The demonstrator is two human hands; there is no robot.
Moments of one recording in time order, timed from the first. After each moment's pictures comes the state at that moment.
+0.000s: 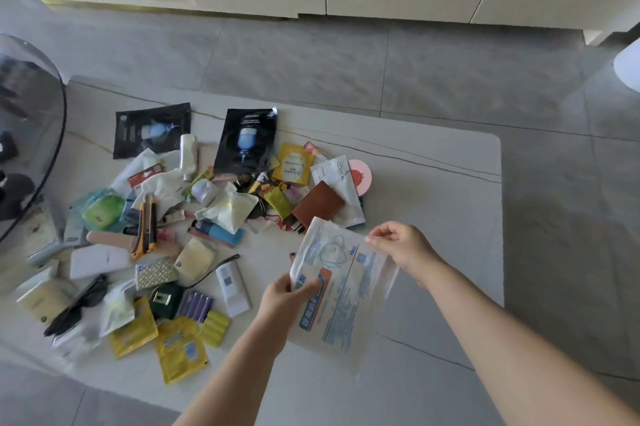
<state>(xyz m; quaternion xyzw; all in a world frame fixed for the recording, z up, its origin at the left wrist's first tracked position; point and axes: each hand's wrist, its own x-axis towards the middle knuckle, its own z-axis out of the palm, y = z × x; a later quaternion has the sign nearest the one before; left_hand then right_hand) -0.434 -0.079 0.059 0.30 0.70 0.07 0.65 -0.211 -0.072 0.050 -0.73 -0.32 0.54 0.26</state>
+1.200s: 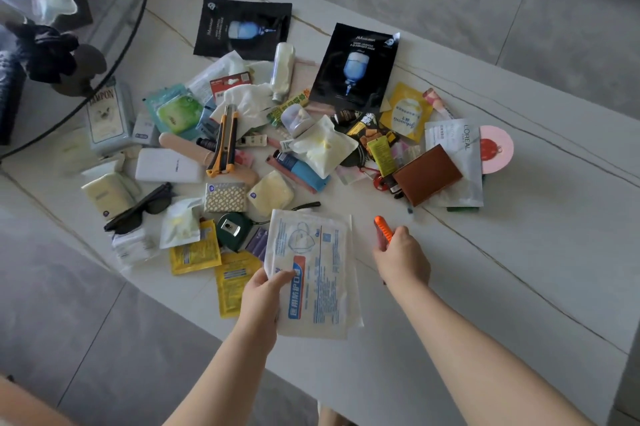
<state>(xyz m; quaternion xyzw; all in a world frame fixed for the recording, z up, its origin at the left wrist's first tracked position) -0.596 -0.106 -0.014 0.05 0.76 0.26 0.60 -0.395 -0.059 -0.058 -0.83 -0.43 0.34 -0.07</state>
